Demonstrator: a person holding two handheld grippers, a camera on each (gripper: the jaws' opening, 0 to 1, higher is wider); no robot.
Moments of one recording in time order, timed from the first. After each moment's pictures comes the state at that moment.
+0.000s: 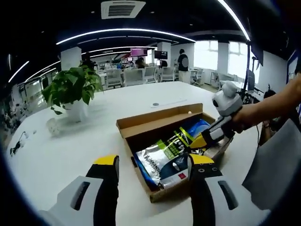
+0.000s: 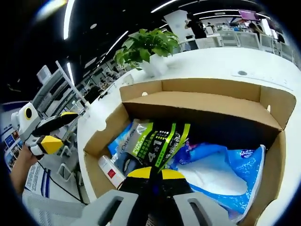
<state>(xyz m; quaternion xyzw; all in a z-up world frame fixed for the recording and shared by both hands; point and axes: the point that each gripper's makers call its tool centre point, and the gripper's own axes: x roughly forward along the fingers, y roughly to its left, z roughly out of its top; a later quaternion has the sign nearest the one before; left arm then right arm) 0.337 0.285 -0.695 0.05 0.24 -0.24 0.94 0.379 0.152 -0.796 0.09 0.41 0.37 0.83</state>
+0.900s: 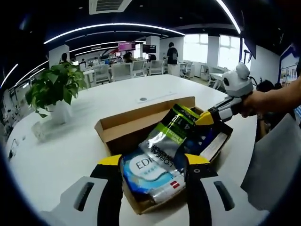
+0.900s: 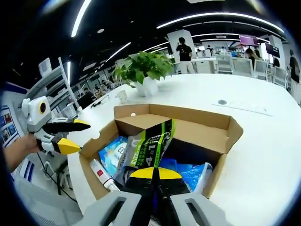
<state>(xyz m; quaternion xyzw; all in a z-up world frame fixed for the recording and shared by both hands) 0.361 0.238 -0.716 0.07 0.26 -0.30 0.92 0.395 0.086 -0.752 0.04 0.32 0.33 0.89</state>
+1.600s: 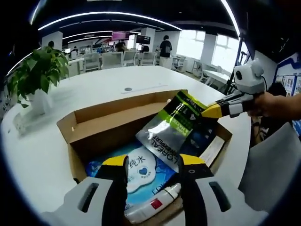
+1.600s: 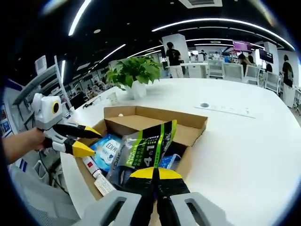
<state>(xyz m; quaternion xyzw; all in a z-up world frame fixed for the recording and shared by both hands) 0.377 0.184 -0.754 0.03 0.32 -0.34 0.89 0.390 0.039 -0.750 0.03 0.31 0.29 0.90</state>
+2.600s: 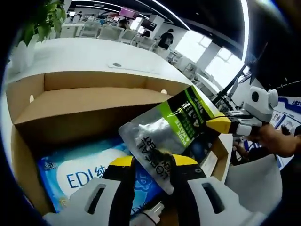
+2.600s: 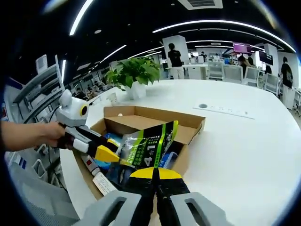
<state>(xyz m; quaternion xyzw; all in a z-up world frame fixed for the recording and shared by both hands) 0.387 0.136 -0.789 -0.11 0.41 -0.38 0.82 0.388 0.036 -0.752 0.02 0.30 0.30 0.91</state>
